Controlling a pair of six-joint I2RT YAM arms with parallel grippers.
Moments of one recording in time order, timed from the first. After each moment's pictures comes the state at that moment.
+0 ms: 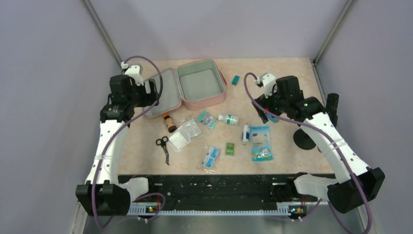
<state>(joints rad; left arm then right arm) 0.03 1.13 1.15 -0.54 0.15 -0.05 0.38 1.18 1.20 -0.82 0.01 -0.29</state>
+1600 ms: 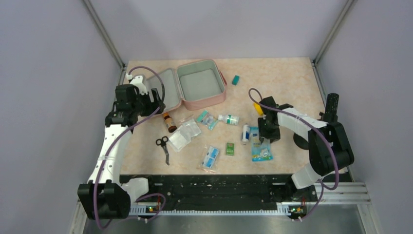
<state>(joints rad) 0.03 1.10 1.01 -0.52 0.25 -0.16 0.34 1.54 0.90 -0.75 0.10 0.34</state>
